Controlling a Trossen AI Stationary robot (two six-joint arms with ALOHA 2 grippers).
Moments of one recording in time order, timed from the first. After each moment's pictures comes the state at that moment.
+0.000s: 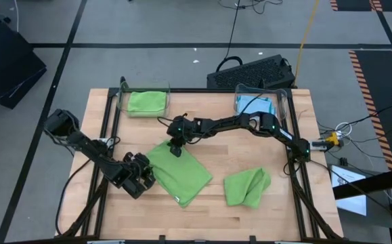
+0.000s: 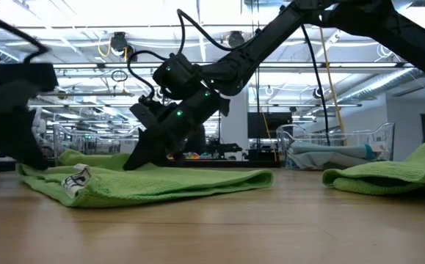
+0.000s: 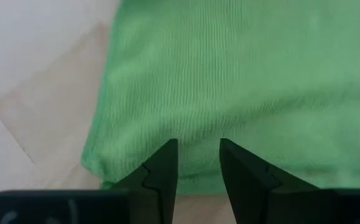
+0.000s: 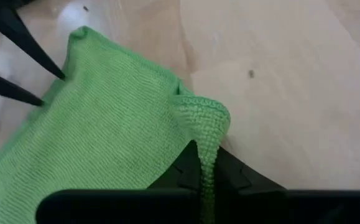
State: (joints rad) left arm -0.68 1.46 0.55 -0.54 -0.61 -1.45; right arm -0.16 2.39 1.67 -0.01 -0.27 0.25
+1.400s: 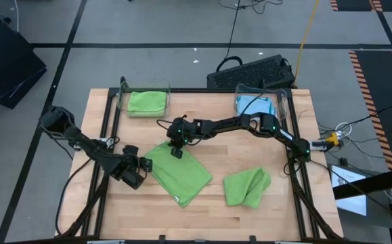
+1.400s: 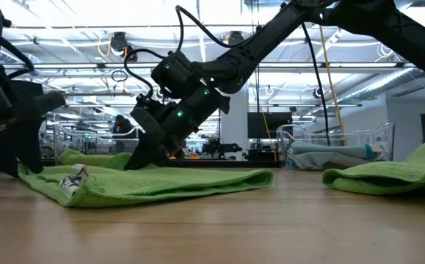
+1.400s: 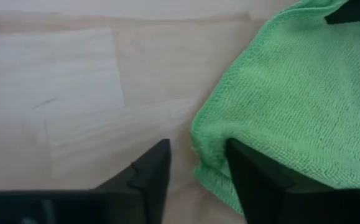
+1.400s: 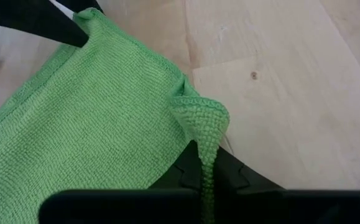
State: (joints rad) left arm -0.59 1.36 0.48 -0.64 -0.53 -2.02; right arm -0.15 2.39 1.67 -0.04 -0.21 0.14
